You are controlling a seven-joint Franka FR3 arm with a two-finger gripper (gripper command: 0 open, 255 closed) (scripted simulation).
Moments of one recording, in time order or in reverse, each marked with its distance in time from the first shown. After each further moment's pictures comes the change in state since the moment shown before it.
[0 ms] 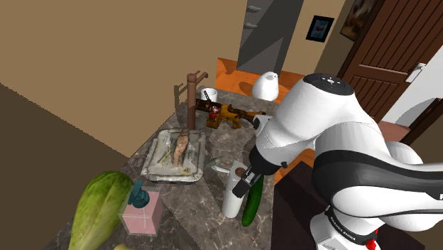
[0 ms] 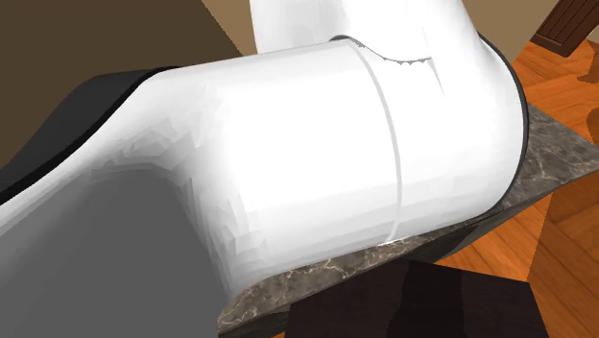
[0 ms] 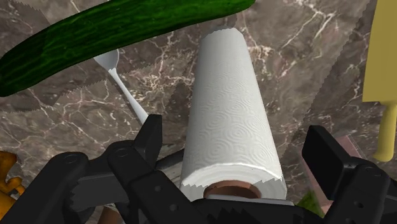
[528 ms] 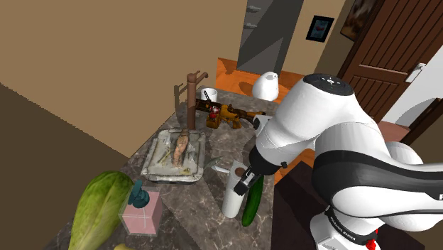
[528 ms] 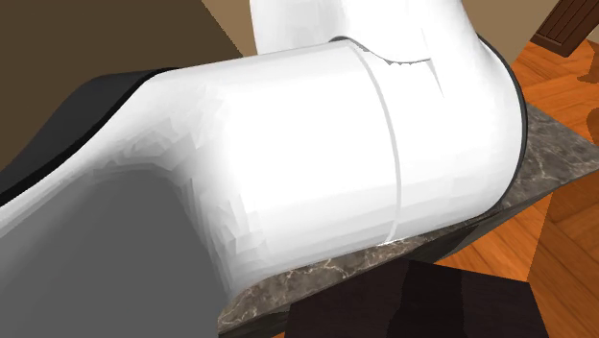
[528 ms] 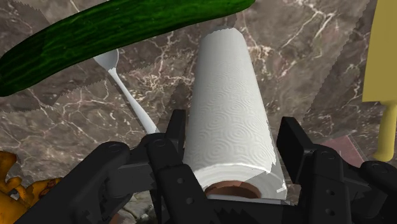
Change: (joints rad) arm 0.000 0.001 0.001 0.000 0.000 0.002 0.000
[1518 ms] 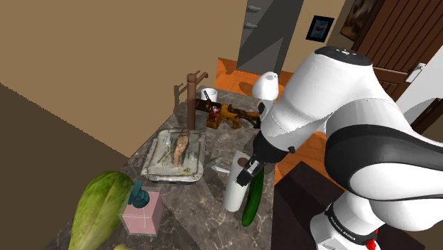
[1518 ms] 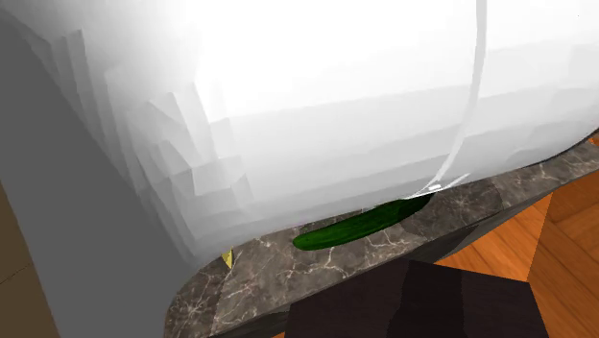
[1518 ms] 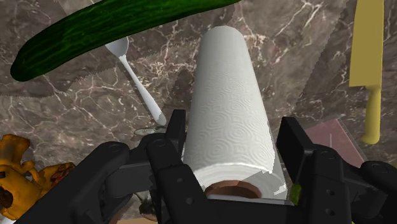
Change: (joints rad) arm -0.010 -0.062 -0.057 0.073 -0.045 -0.133 -0.002
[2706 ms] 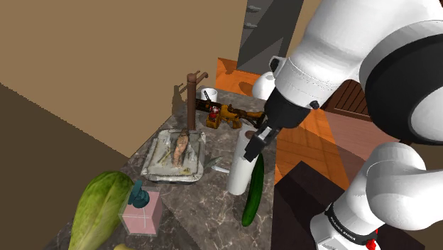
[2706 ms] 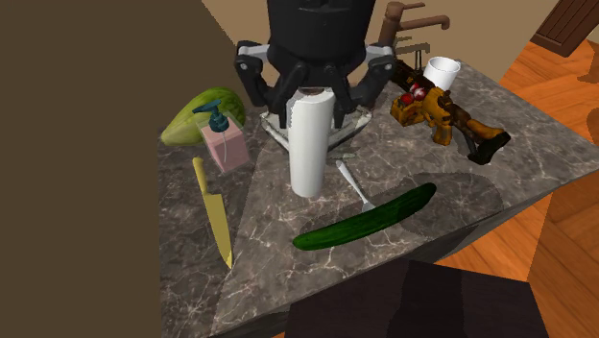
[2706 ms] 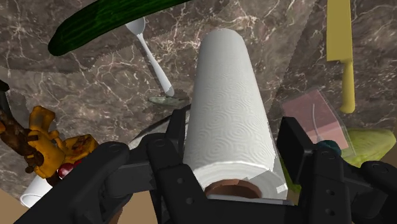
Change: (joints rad) arm -0.036 -0.044 -0.101 0.209 -0.089 -0.250 -0.002
